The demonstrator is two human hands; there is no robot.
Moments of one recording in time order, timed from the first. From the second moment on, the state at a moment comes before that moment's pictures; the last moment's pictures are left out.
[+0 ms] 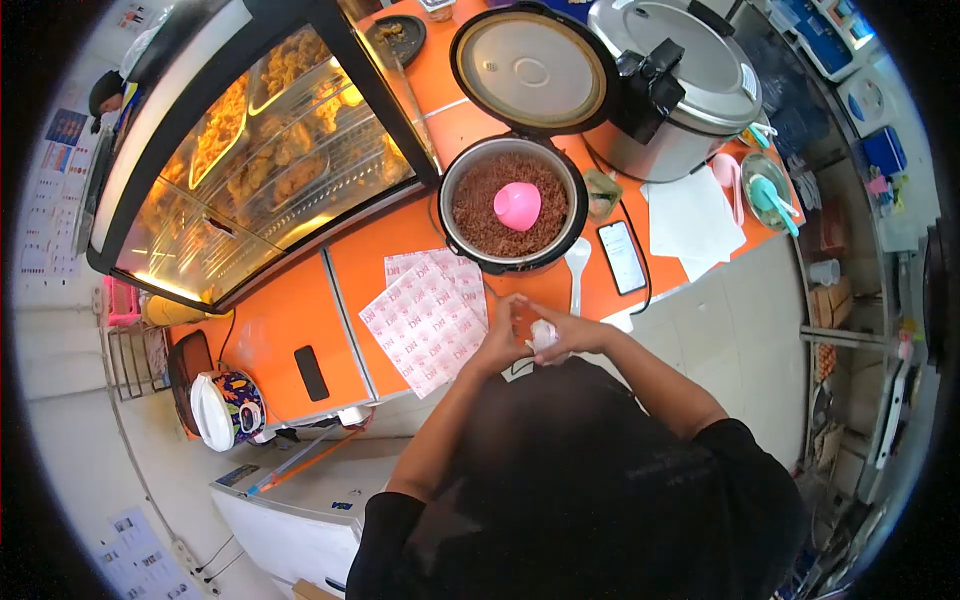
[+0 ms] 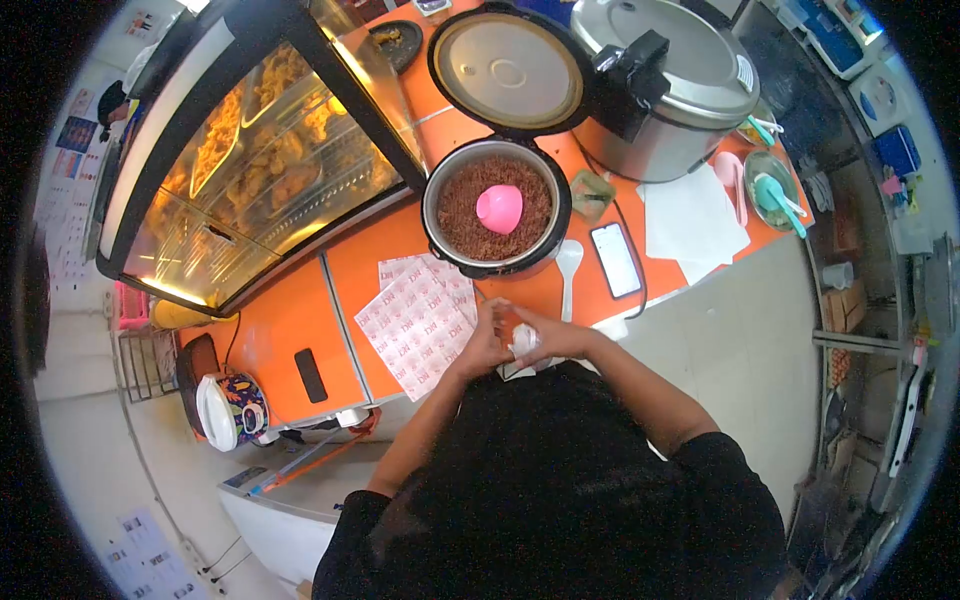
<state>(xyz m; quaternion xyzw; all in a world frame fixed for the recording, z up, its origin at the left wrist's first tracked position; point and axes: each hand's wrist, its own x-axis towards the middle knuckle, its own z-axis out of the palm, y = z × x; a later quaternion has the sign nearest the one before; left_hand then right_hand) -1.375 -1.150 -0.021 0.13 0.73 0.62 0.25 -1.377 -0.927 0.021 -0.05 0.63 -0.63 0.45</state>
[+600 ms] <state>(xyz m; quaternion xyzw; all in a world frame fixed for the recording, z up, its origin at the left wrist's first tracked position) -1.381 -1.213 -0.042 -0.04 0.87 0.49 0.03 -1.396 -0.963 0.070 -0.23 0.89 -0.28 0.26</state>
